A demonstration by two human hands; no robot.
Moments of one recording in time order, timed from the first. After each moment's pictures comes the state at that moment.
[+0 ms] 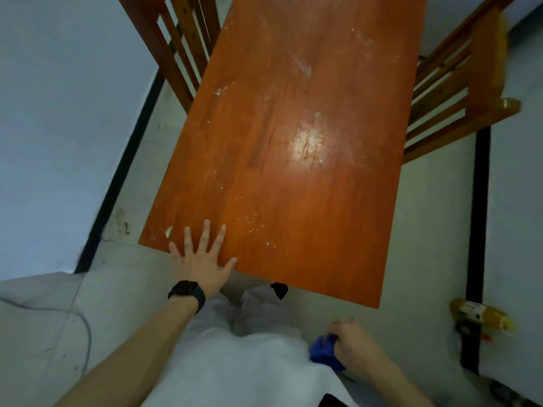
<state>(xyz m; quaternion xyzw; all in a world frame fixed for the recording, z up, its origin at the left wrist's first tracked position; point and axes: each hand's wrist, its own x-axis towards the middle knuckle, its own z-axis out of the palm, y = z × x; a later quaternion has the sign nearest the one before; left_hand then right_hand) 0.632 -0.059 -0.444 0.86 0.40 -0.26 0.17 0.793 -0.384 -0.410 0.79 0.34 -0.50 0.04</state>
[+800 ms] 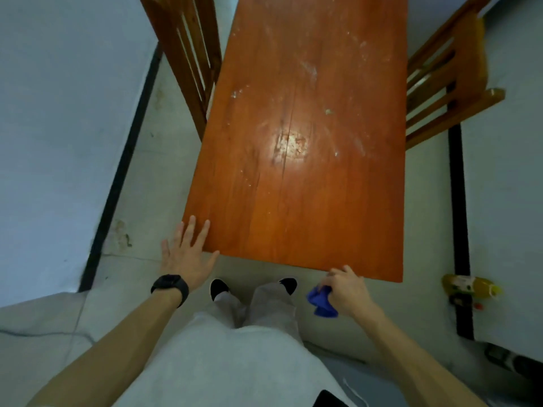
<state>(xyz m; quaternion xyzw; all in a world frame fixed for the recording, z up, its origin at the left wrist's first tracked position) 0.543 0.036 -0.450 0.89 0.36 -0.21 0.18 0.744 -0.269 -0.404 0.85 0.32 -0.40 0.12</state>
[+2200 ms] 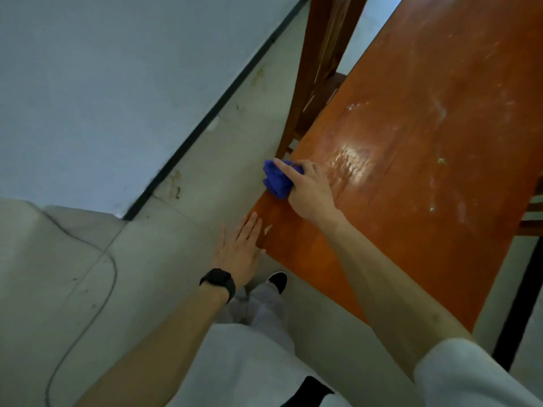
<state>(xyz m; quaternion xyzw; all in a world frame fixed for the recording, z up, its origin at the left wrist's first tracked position) 0.539 0.025 -0.446 0.84 0.43 -0.19 0.26 0.754 0.060 -0.414 0.77 0.60 -0.21 -0.04</state>
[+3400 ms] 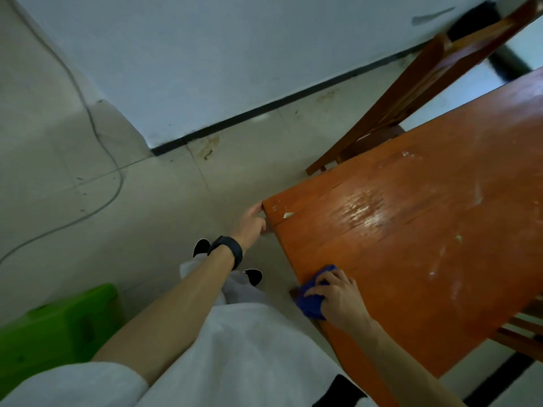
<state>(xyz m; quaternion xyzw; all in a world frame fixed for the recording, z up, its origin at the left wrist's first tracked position) 0.546 -0.001 -0.407 0.27 0.64 0.20 0.69 0.777 -0.122 -0.391 0.57 0.72 -0.32 0.24</state>
